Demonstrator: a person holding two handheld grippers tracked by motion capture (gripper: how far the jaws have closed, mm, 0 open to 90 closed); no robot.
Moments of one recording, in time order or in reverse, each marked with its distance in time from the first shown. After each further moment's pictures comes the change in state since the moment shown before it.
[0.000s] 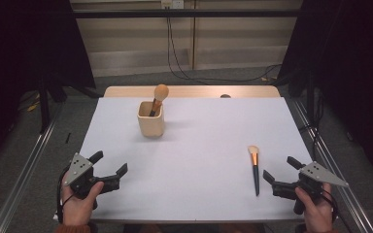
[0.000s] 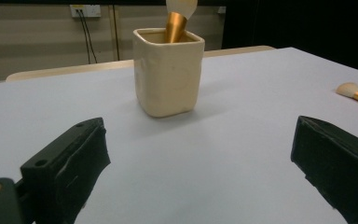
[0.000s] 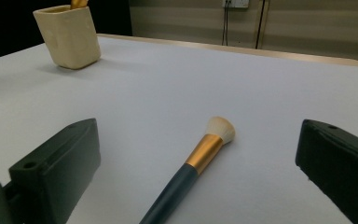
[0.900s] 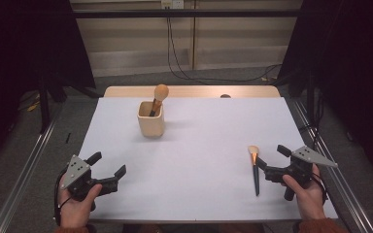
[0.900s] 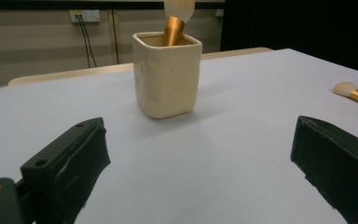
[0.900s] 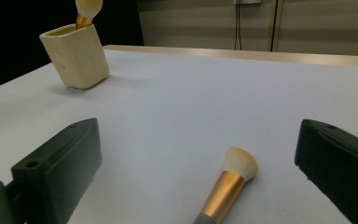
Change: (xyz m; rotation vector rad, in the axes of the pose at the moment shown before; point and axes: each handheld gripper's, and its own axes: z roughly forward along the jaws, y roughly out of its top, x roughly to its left) left arm 0.000 0.000 -0.008 -0.017 -0.003 0.014; right arm -0.003 0.024 0.035 0.007 0.056 0.074
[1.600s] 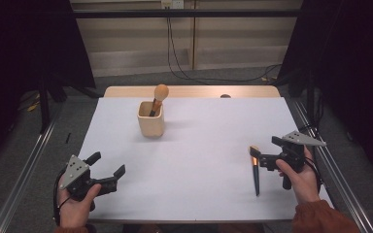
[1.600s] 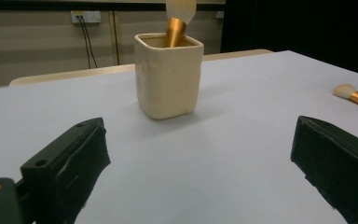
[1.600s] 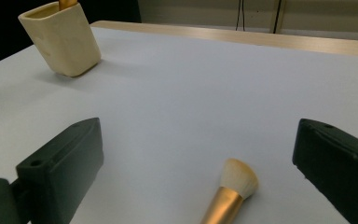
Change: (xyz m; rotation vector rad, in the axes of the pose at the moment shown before) left arm 0.002 0.000 0.000 -0.001 0.003 -0.007; right arm -0.004 0.028 0.028 0.136 -0.004 -0.006
